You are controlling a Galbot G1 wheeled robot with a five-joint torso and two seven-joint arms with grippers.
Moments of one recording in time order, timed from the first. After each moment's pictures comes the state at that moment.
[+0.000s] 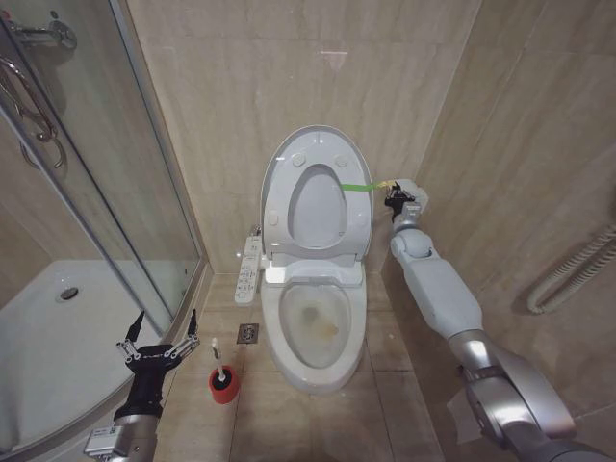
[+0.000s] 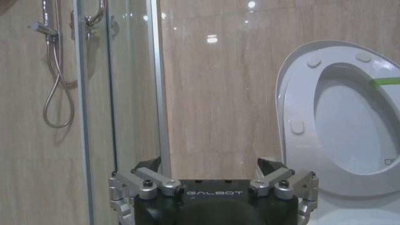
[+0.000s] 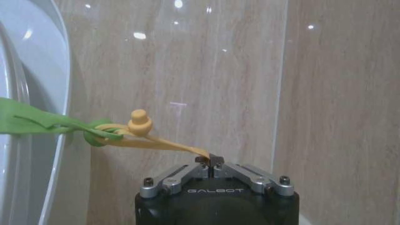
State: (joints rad) left arm 1.68 -1.38 -0.65 -2.21 -0.14 -0.18 -0.09; right arm -0.24 1.23 0.24 0.95 0.31 0.06 0.21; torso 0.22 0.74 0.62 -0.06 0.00
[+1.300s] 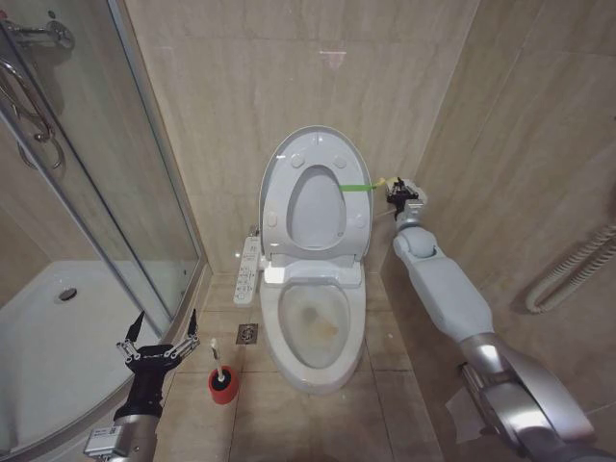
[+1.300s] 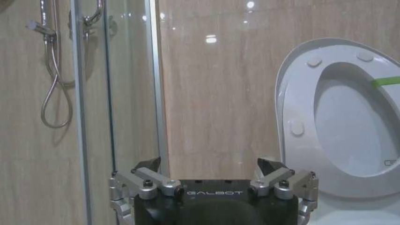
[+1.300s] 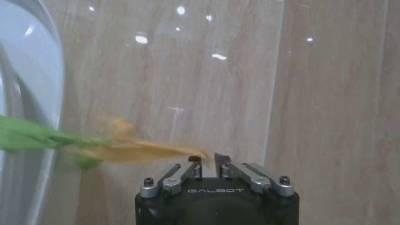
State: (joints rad) left arm 1.68 -1.38 -0.65 -2.21 -0.14 -0.18 -0.09; right arm -0.29 1.15 0.19 1.09 0.35 0.03 0.27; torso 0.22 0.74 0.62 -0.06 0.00
